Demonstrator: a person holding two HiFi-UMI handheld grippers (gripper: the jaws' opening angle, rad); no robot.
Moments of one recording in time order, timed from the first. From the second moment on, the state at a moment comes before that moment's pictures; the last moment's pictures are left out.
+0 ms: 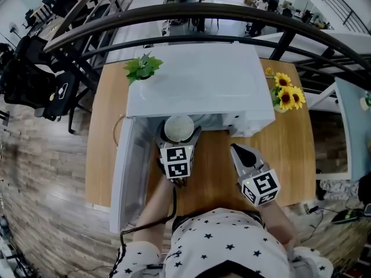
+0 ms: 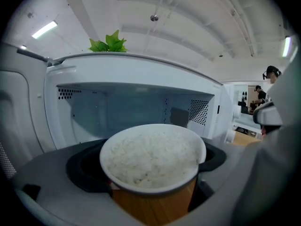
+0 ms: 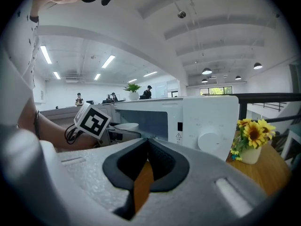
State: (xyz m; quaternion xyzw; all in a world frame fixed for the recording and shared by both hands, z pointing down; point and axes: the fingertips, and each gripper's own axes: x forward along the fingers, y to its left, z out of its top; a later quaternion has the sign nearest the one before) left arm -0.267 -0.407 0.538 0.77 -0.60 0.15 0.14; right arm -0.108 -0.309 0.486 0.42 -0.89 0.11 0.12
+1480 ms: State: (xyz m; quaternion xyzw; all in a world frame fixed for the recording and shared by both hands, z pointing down) left arm -0.254 -0.489 0.592 0.76 -0.59 0.23 0.13; right arm -0.105 -0.326 0.509 0.43 -0.88 0.14 0.14
